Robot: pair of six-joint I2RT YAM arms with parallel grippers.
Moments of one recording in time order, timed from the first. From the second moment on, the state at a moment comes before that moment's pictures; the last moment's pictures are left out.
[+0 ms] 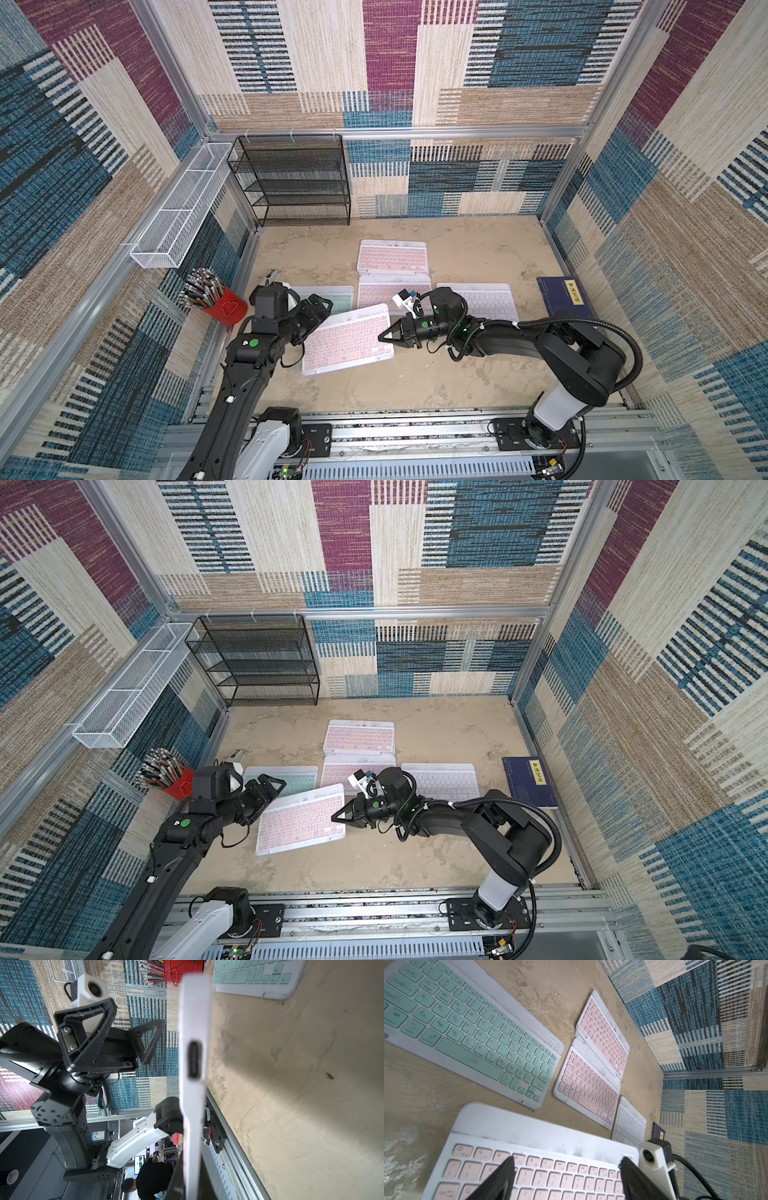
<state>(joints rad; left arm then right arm) -0.08 0.84 0.77 -0.68 0.30 -0.80 0.75 1.62 0.70 0.55 -0.86 1.19</state>
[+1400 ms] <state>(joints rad) -0.11 1.42 1.02 -0.43 0.48 -0.70 0.23 2.21 1.59 0.04 -1.04 0.83</state>
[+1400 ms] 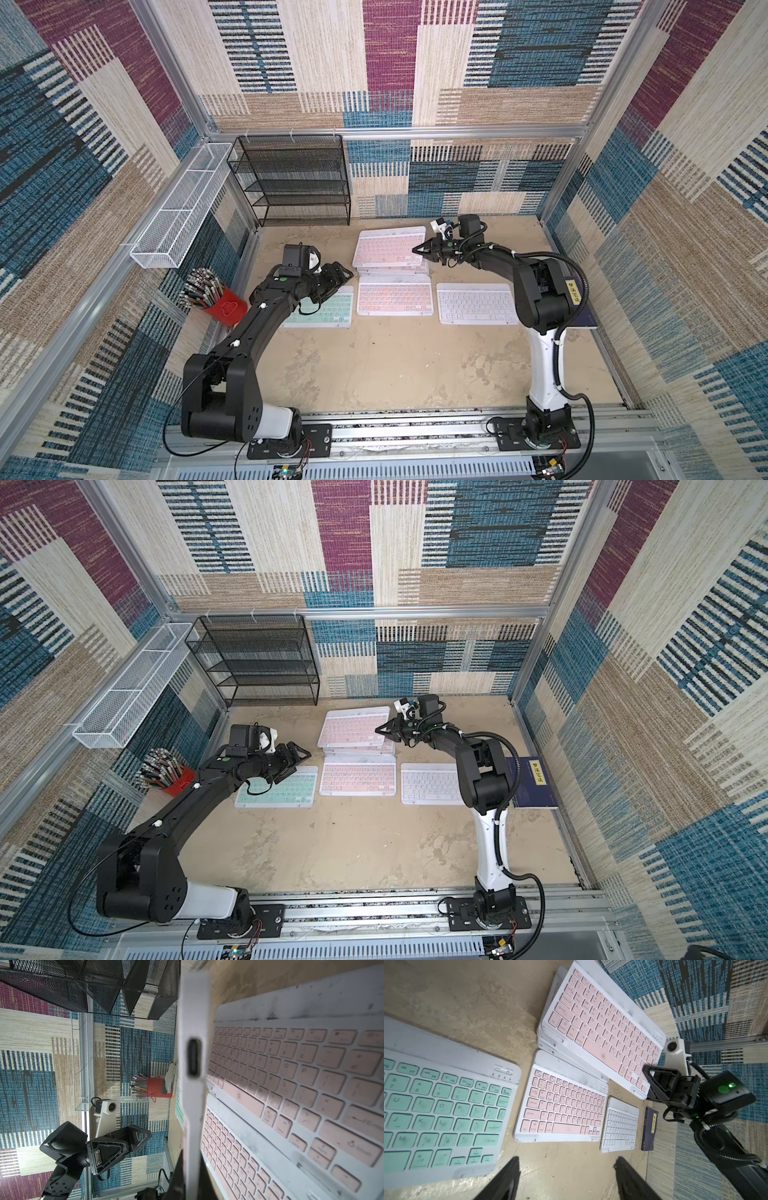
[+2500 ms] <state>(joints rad) -0.12 1.43 0.95 -0.39 0.50 -0.70 0.17 2.41 1.76 -0.16 -1.07 0.68</state>
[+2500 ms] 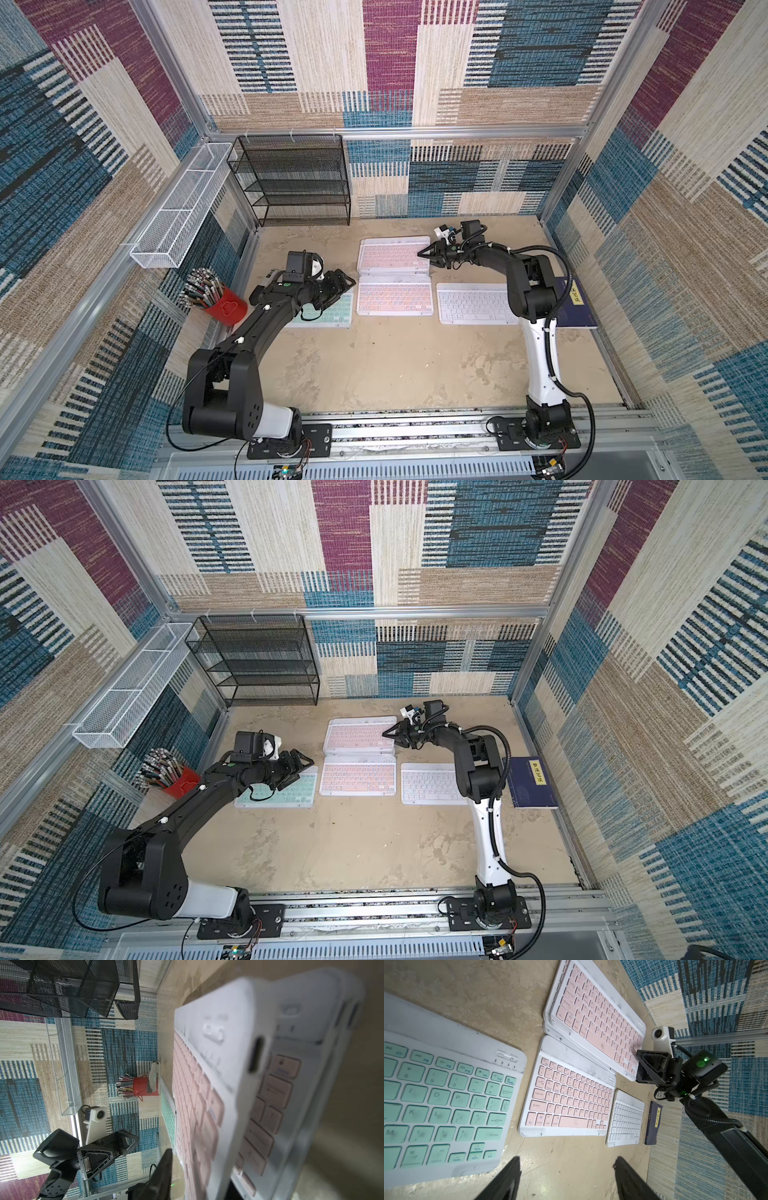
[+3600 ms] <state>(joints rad) -0.13 1.40 0.88 -0.36 0.50 -0.70 0.22 2.48 2.07 -0.58 -0.67 0.48</state>
